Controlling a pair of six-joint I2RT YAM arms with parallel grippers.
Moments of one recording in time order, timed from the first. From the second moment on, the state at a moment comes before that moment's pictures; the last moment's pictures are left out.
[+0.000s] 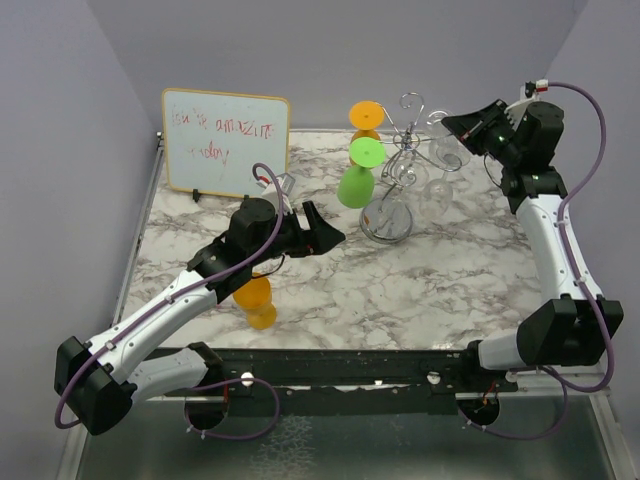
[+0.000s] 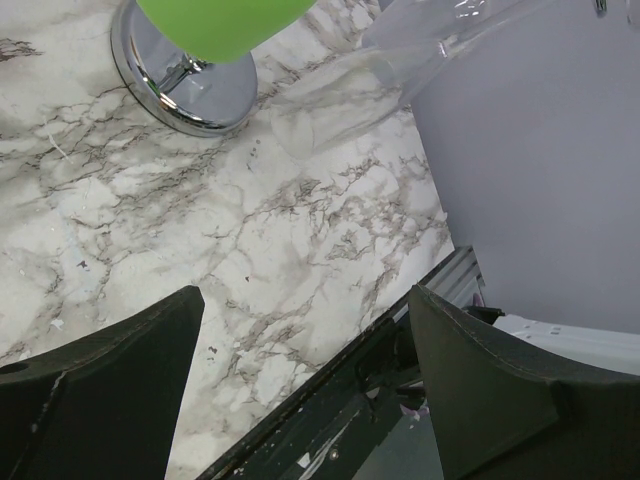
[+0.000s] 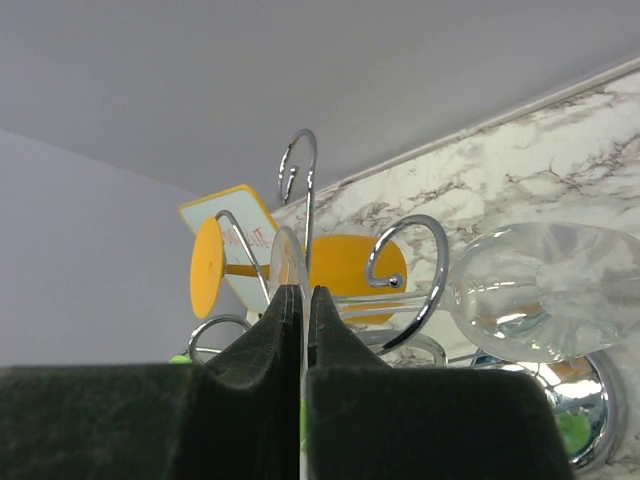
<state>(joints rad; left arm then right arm) -0.71 1.05 0.89 -0.16 0.17 -0.78 -0.04 1.40 1.38 -0.08 -0.44 0.81</state>
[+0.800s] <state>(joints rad) -0.71 1.04 0.89 -0.17 0.17 -0.78 -0.04 1.38 1.39 -0.12 -0.20 0.80</state>
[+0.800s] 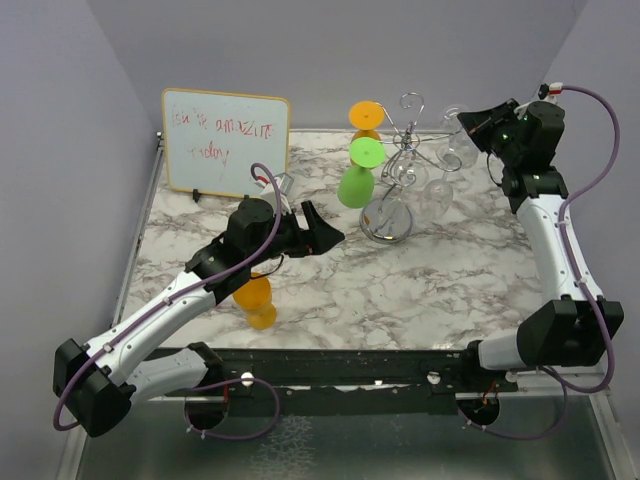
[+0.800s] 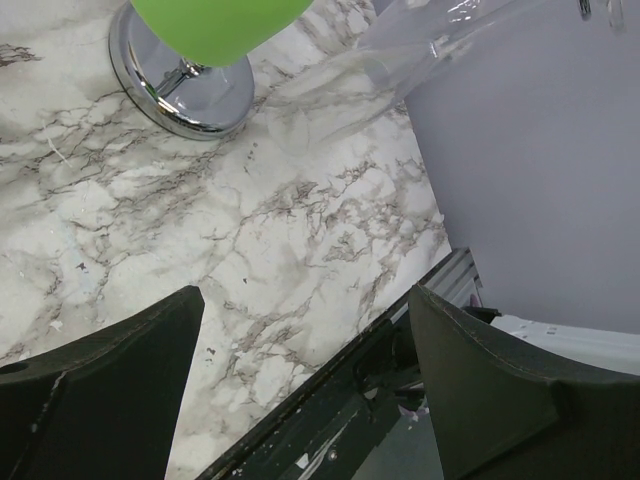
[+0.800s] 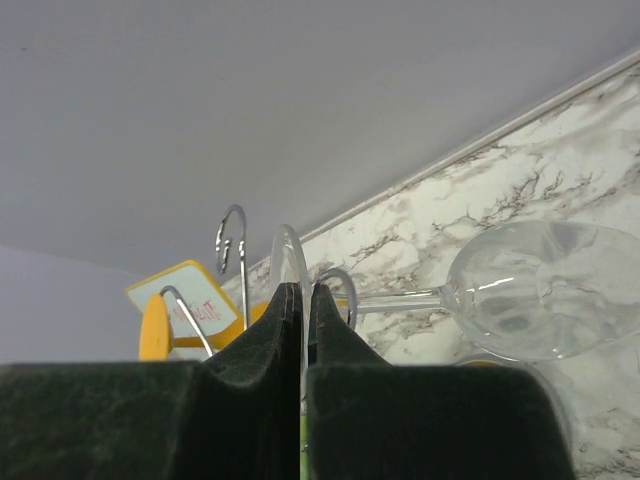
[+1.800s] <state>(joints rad) -0.71 1.04 0.90 -0.25 0.11 -0.74 -0.04 1.42 1.45 -0.16 -0.22 0.64</state>
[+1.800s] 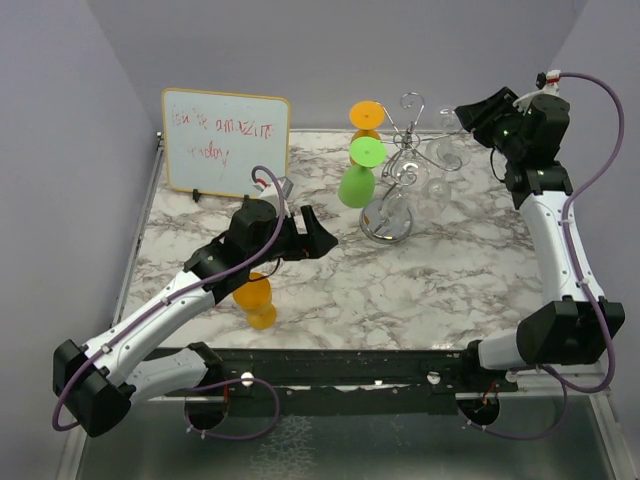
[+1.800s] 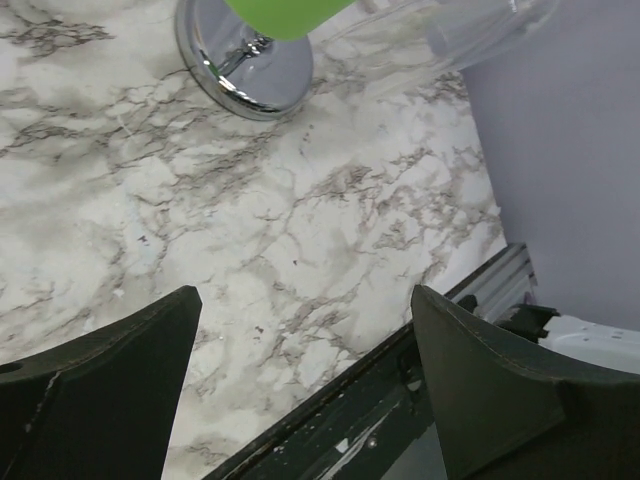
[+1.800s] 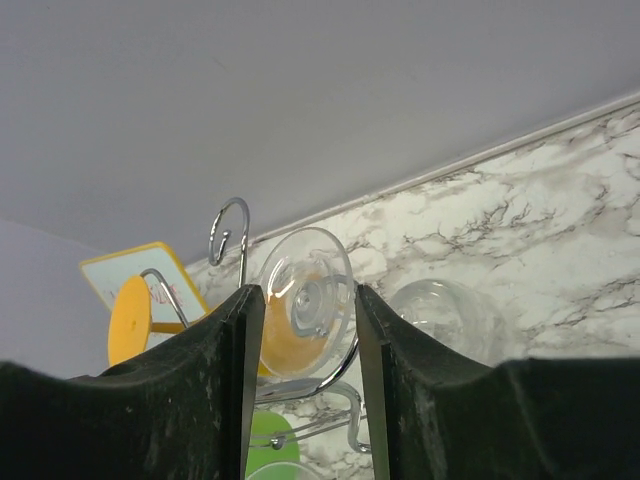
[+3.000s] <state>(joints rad) -0.71 1.06 1.15 -1.11 -0.11 -0.58 -0.04 0.92 1.12 -0.32 -0.08 0.58</state>
